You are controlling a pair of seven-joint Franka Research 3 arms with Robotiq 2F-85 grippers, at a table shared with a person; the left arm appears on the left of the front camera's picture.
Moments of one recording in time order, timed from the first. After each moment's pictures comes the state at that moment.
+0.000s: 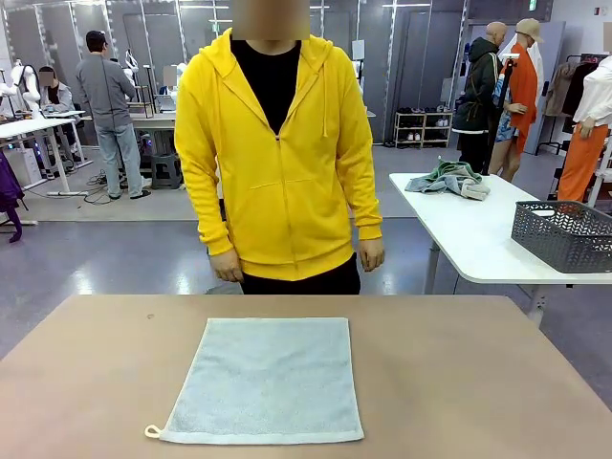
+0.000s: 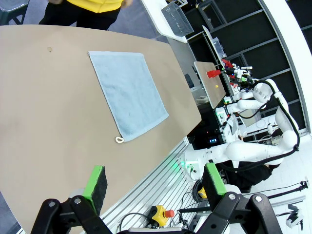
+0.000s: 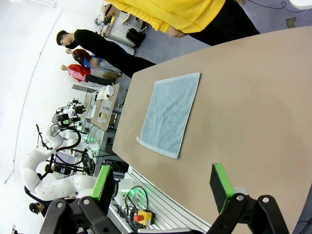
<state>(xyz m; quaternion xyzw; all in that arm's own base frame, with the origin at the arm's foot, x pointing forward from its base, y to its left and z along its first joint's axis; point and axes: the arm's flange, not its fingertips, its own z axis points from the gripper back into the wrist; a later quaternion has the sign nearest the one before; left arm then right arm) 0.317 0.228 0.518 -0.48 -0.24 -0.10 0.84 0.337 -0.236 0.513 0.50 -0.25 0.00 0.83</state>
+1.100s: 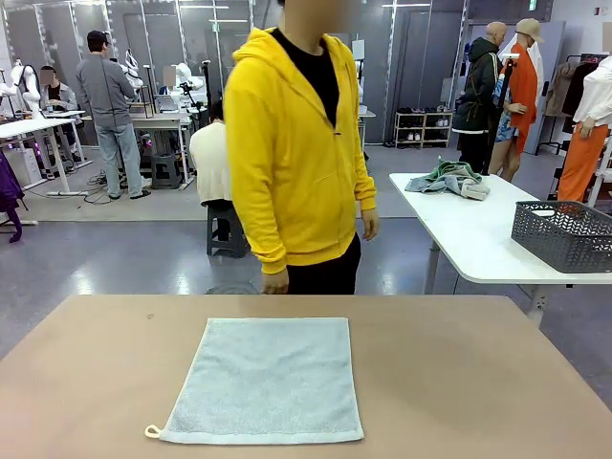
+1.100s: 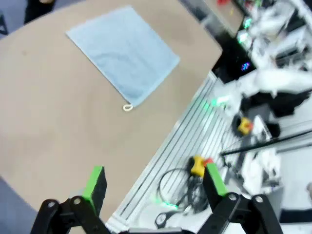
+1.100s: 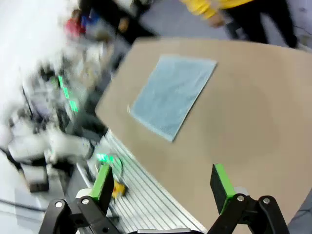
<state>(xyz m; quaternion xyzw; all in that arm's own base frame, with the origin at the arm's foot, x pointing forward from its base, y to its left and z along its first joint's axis) 0.324 0.150 0.564 -0.37 -0.19 -0.33 0.85 0.342 -0.160 0.561 0.44 -0.24 0.18 0.85</state>
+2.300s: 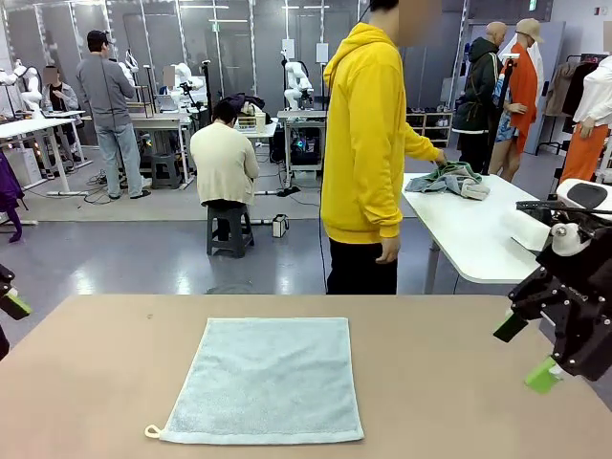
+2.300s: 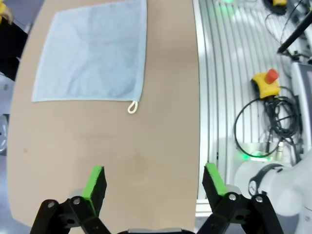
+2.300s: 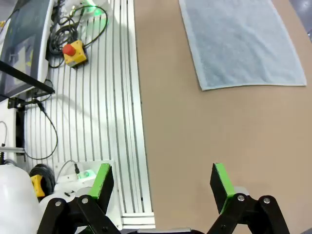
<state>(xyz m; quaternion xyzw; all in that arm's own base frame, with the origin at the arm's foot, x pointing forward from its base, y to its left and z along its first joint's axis) 0.279 0.001 0.523 -0.15 -0.22 -0.68 0.68 0.270 0.040 0.514 0.22 -0.17 0.63 0.73</state>
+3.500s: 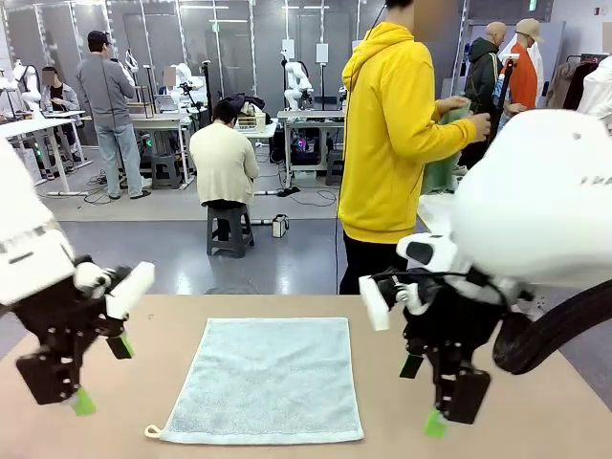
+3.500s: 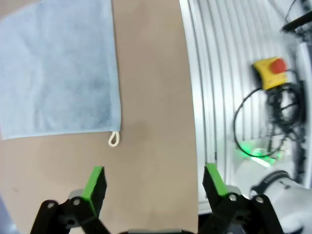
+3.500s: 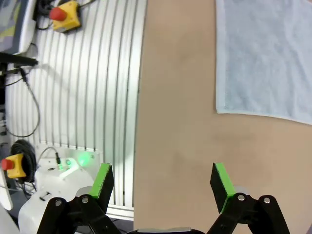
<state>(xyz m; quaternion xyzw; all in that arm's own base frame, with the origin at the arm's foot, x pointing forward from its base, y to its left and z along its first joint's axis) 0.288 -0.166 0.474 -0.08 -0.10 -0.74 0.66 0.277 0.193 0.458 0.11 -0.07 0.72 0.69</state>
